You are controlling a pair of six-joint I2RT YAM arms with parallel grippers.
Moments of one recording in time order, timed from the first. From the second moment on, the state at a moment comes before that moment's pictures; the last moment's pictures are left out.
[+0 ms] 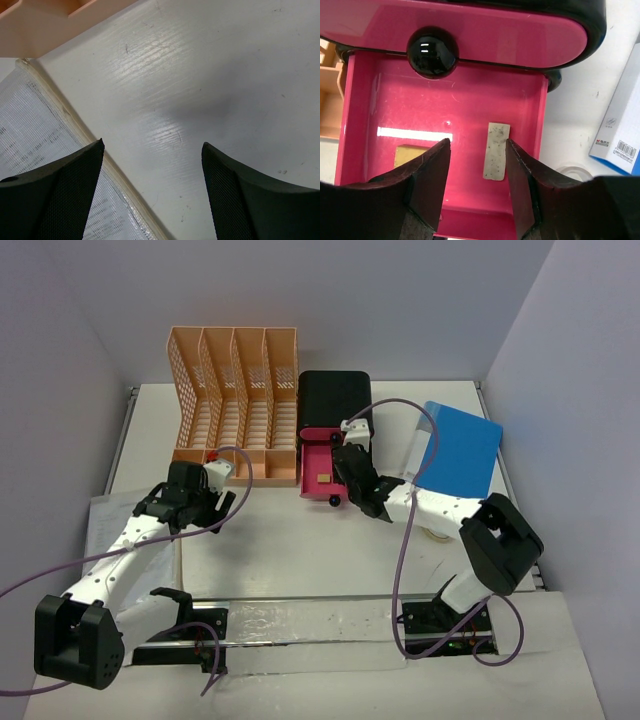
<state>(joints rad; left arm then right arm) -0.26 1.05 0.67 -0.56 -0.04 0.27 0.73 1.53 0.87 0.10 0.60 0.31</state>
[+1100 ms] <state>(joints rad) -0.24 1.04 0.67 -0.56 0.01 0.27 0.89 1.45 0.60 0.18 0.49 0.75</state>
